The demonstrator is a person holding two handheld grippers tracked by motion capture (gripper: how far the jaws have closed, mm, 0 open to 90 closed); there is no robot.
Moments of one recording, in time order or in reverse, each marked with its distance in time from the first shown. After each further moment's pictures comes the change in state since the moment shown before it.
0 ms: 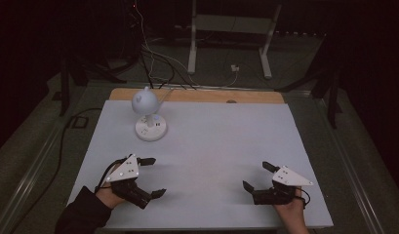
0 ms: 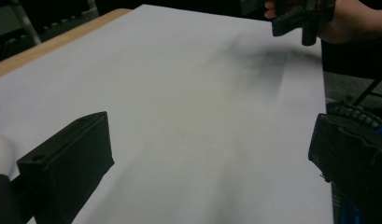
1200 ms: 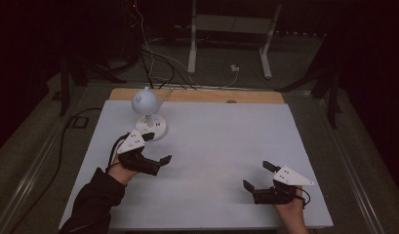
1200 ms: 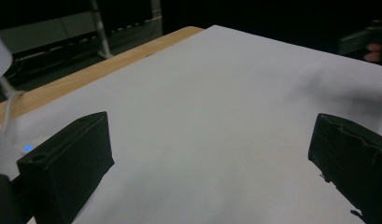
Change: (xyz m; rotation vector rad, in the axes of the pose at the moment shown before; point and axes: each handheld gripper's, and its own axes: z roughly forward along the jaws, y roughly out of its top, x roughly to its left) left arm 0.049 0.020 0.029 -0.041 0.238 -0.122; right arm -0.001 0.000 0.000 -0.017 0.004 0.017
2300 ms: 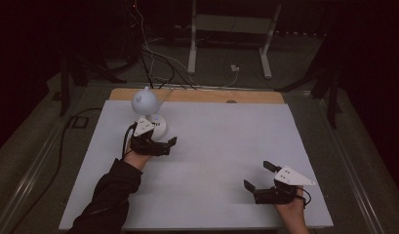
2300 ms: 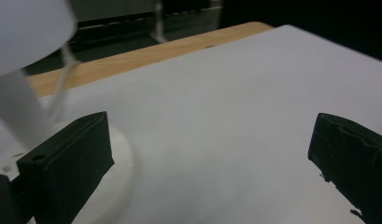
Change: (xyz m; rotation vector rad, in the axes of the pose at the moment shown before) left arm 0.023 0.000 0.051 0.041 0.255 -0.155; right arm -0.002 0.000 -0.001 -0.006 0.004 0.007
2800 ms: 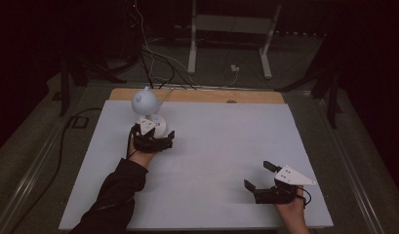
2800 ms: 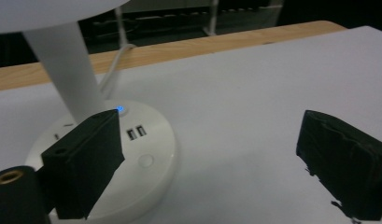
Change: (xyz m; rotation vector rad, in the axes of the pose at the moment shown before) left arm -0.004 -0.009 0.018 0.016 0.210 -0.083; right arm 0.000 0.000 0.000 0.001 0.007 0.007
